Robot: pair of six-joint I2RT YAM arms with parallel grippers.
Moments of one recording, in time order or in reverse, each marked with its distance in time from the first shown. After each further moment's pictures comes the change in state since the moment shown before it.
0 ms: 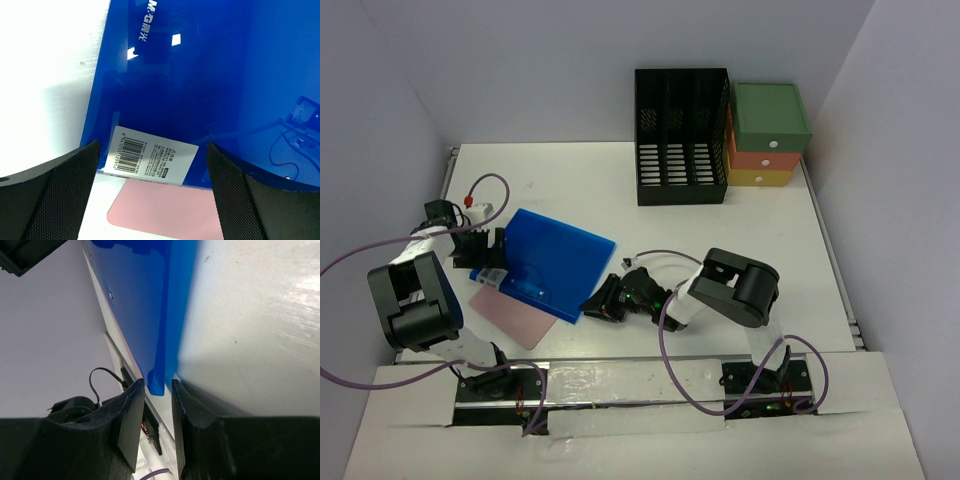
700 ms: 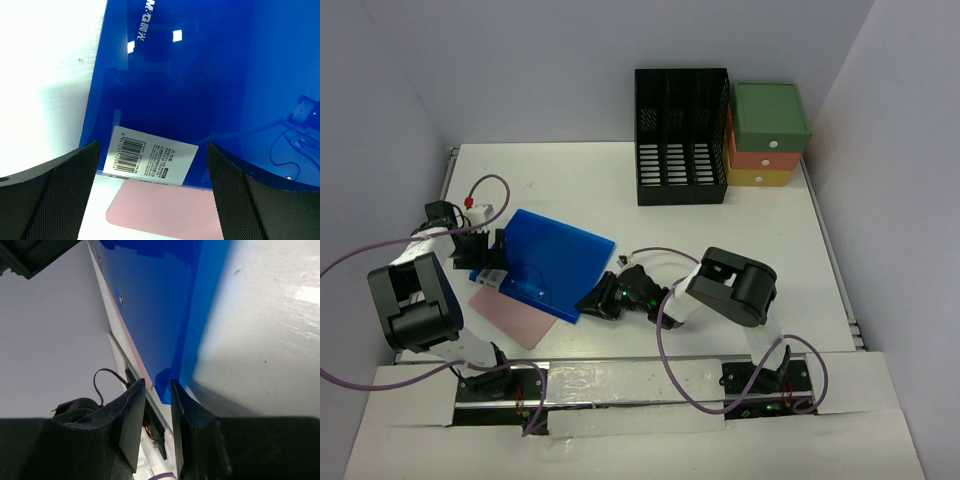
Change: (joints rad) left arm 0.000 -0.006 -0.011 0.003 -0.001 0.001; right arm 0.000 0.015 0.041 -0.006 -0.009 -0.006
